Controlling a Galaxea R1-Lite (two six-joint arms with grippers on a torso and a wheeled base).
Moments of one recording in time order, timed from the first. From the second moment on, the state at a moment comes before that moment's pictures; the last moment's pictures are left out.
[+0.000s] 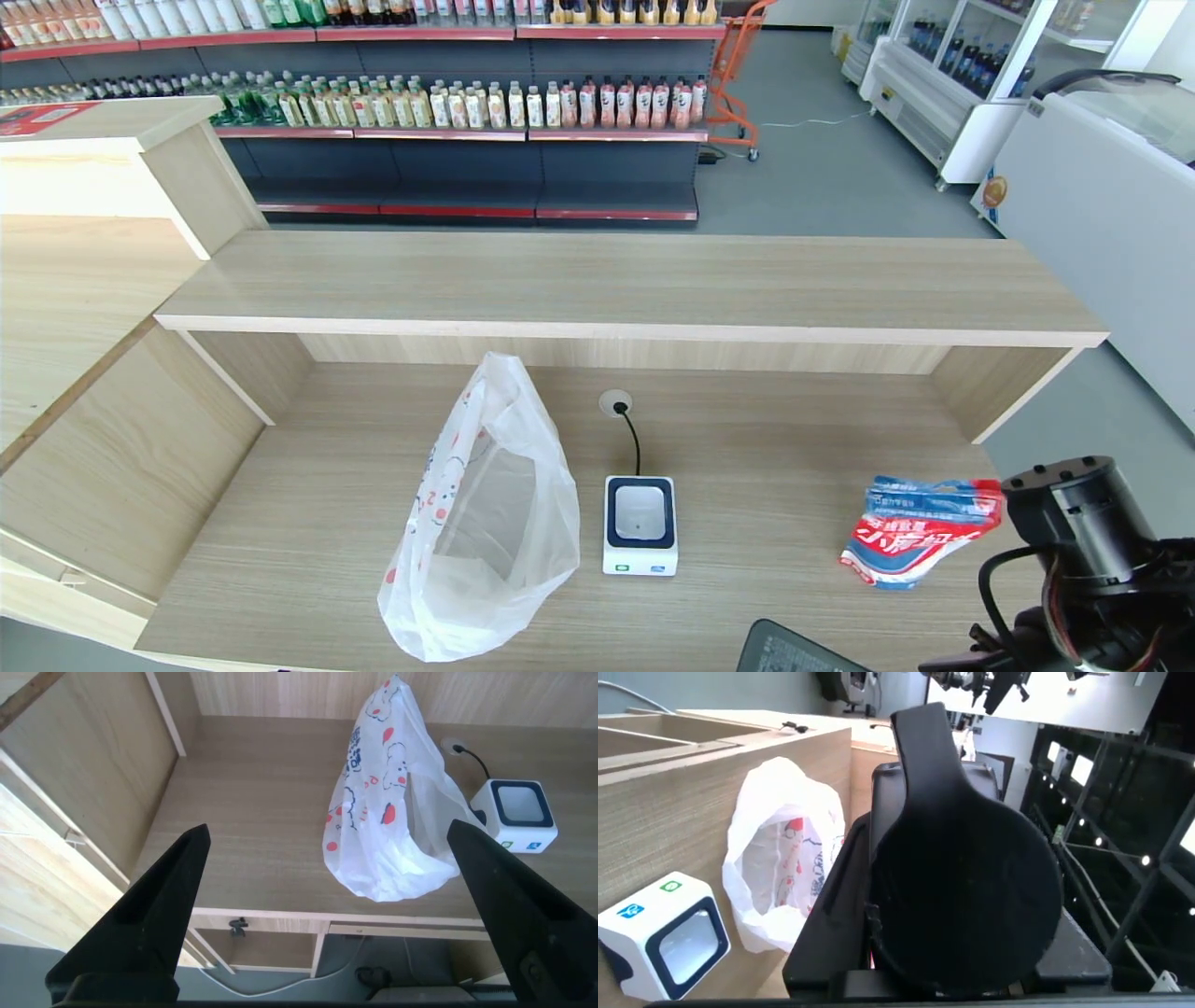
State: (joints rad) left arm 0.00 0.00 0.00 0.00 -0.02 0.00; right arm 0.42 1.50 -0.39 -0.26 1.14 -2.80
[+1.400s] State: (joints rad) left arm 0.00 0.00 0.00 0.00 -0.02 0.00; right arm -0.10 1.35 -0.54 -0.22 0.86 0.20
